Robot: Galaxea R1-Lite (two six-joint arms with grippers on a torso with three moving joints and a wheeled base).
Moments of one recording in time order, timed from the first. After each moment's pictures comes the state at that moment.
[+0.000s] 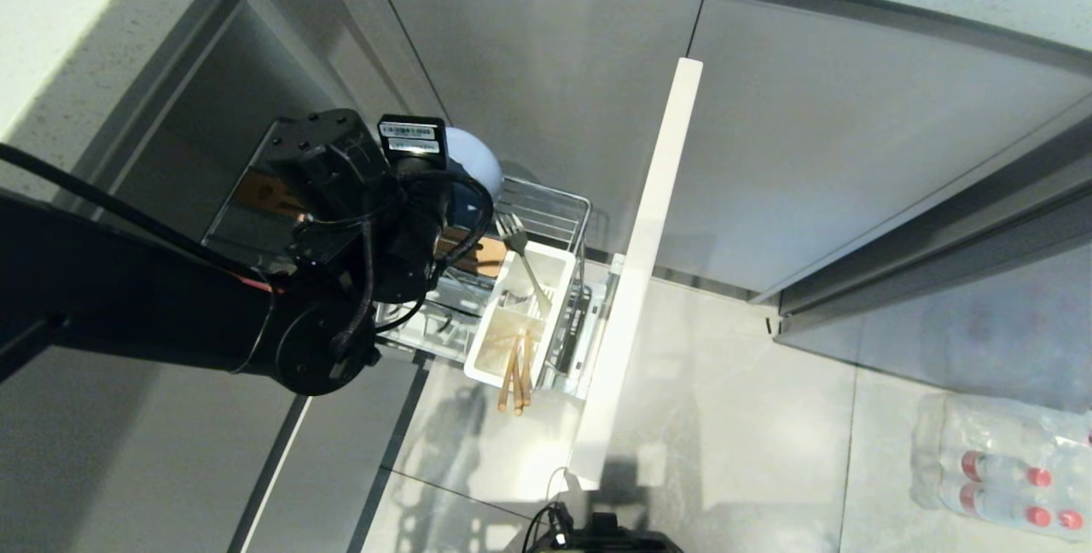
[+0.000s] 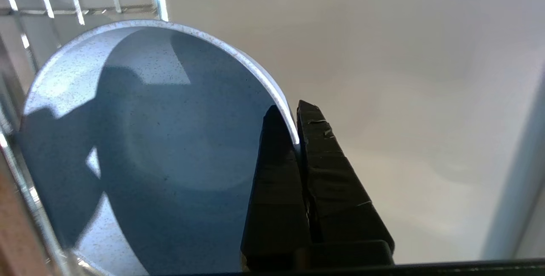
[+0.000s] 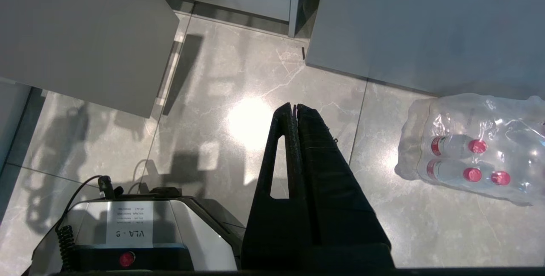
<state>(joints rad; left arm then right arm) -0.54 1.89 -1.08 -1.17 0.54 -1.24 0.00 0.00 0.00 0.00 -0.01 0.03</state>
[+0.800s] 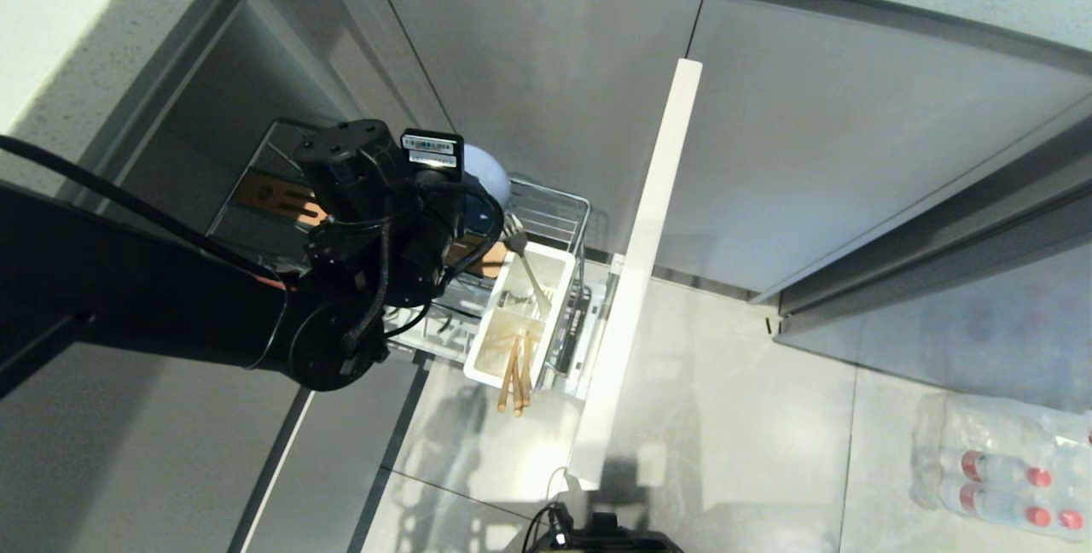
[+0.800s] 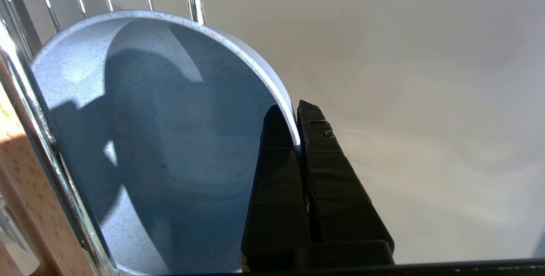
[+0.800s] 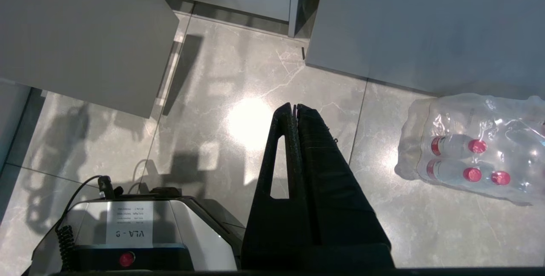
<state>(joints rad) -0.54 1.92 -1.10 -1.08 0.51 -1.23 0.00 0.00 0.00 0.00 -0.01 0.03</state>
